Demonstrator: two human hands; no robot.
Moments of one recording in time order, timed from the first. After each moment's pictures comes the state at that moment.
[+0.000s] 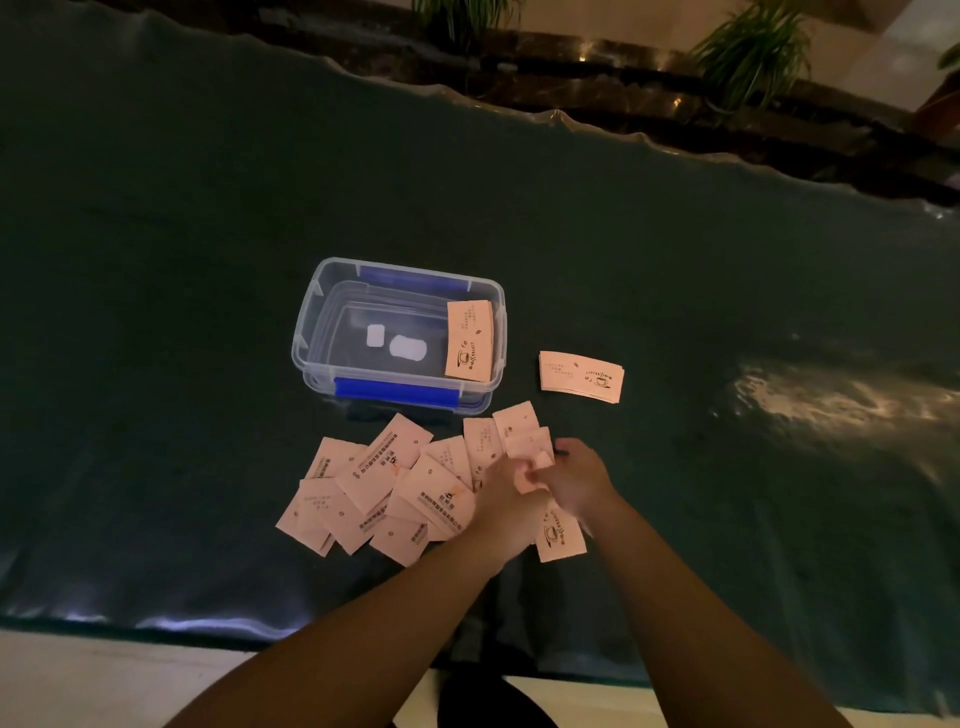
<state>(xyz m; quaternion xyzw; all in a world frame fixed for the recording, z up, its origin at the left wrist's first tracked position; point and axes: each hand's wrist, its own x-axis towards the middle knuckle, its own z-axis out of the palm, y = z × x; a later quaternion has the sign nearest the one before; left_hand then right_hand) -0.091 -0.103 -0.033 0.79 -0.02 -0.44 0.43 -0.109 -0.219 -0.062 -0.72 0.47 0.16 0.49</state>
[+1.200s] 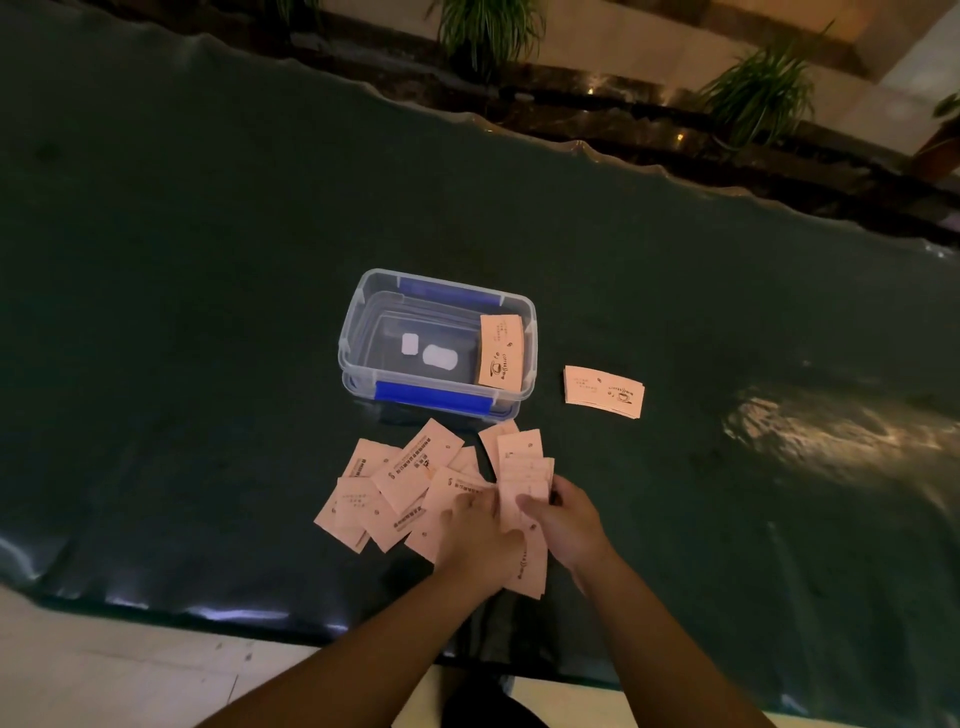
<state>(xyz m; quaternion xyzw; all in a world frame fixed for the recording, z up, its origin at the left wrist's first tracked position) -0.094 -0.029 -0.063 0.85 -0.06 -0.40 0.32 -0.131 -0.147 -0.047 -0.69 0.46 0.12 0.55</state>
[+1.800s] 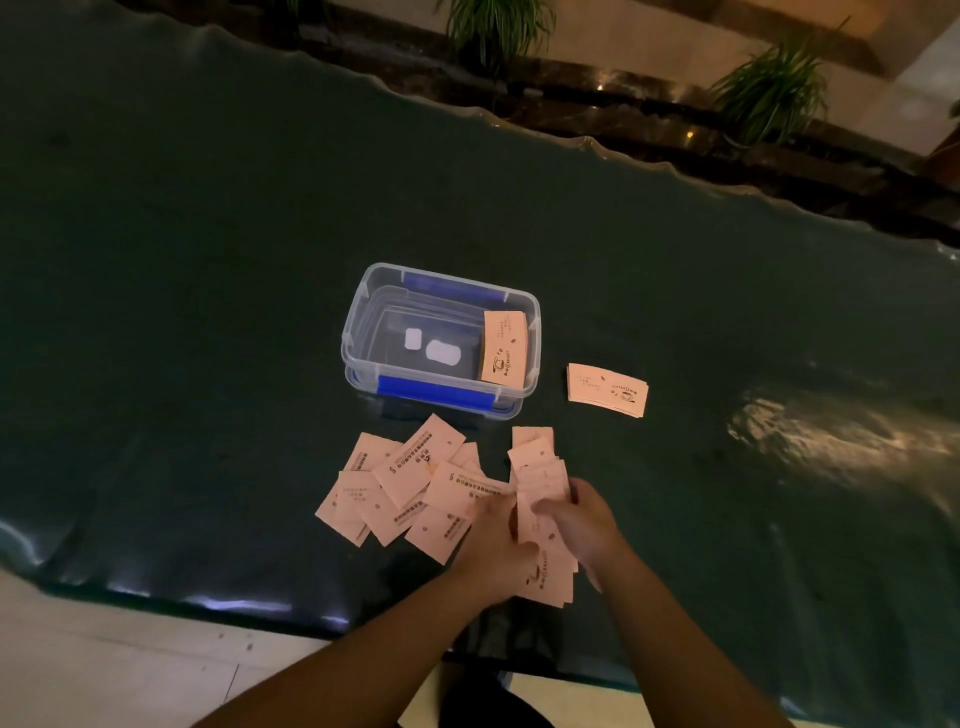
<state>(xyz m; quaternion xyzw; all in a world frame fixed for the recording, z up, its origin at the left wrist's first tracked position) -0.107 -0.033 -0.067 0.79 -0.09 -0.45 0.41 -0.138 -0.167 -0.056 -0.67 0.50 0.15 0.54</state>
